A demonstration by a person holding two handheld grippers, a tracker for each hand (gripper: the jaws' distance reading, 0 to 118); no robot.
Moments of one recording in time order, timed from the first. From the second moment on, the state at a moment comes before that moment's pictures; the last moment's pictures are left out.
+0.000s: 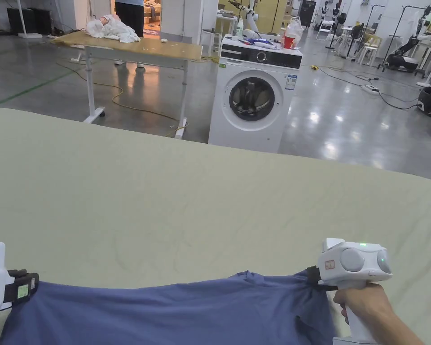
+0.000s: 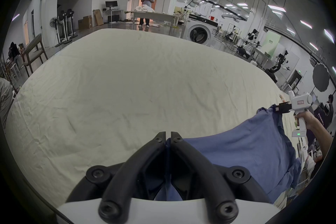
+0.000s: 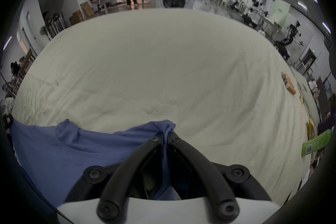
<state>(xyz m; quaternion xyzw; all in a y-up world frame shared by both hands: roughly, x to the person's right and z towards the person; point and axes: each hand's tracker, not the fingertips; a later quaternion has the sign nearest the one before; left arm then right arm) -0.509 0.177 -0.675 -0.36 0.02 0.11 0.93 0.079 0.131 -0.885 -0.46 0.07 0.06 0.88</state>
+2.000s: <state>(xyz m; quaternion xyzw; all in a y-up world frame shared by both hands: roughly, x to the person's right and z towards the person) -0.499 0.497 -0.778 -0.11 0.03 0.01 0.99 0.116 0.510 -0.805 -0.06 0.02 0.11 0.99</state>
